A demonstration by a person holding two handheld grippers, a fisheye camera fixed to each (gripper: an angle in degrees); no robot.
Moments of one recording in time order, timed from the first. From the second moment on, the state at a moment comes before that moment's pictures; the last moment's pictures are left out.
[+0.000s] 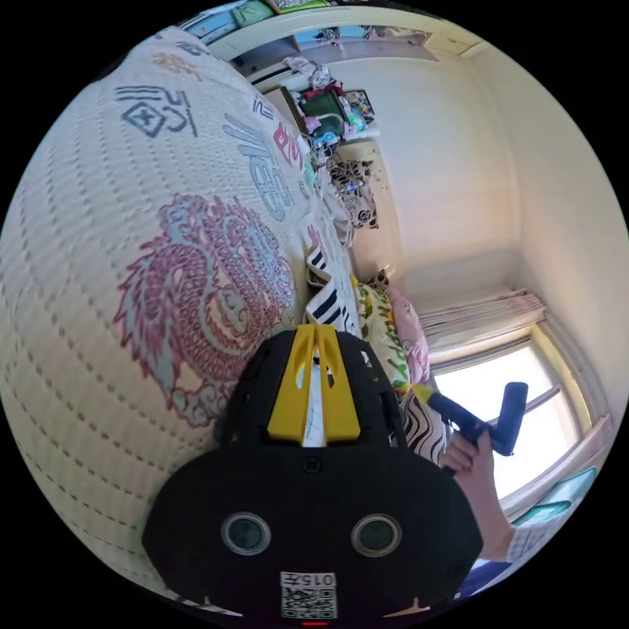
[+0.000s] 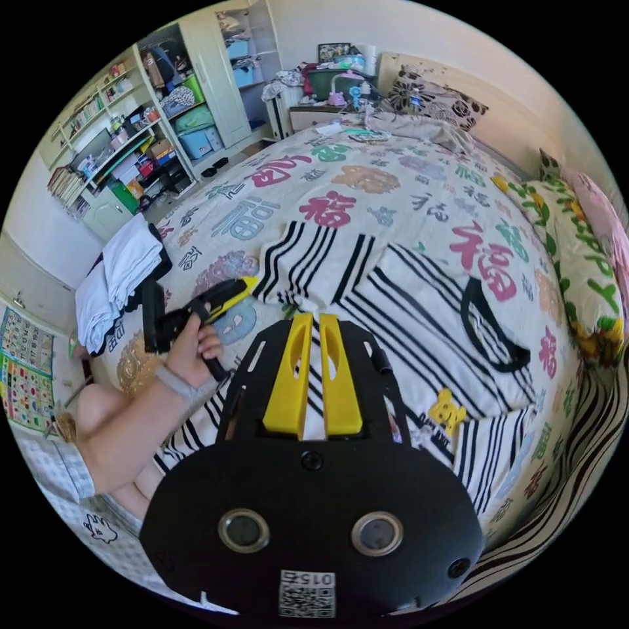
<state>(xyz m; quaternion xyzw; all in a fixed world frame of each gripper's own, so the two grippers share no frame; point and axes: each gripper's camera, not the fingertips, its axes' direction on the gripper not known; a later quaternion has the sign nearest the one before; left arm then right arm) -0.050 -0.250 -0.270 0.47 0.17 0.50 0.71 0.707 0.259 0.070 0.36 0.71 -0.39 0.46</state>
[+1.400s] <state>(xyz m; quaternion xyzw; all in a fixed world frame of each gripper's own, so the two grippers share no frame) 0.029 -0.140 0.046 0.36 -0.11 0.74 0.55 0.672 0.354 -0.206 0.56 0.50 -0.27 0.61</state>
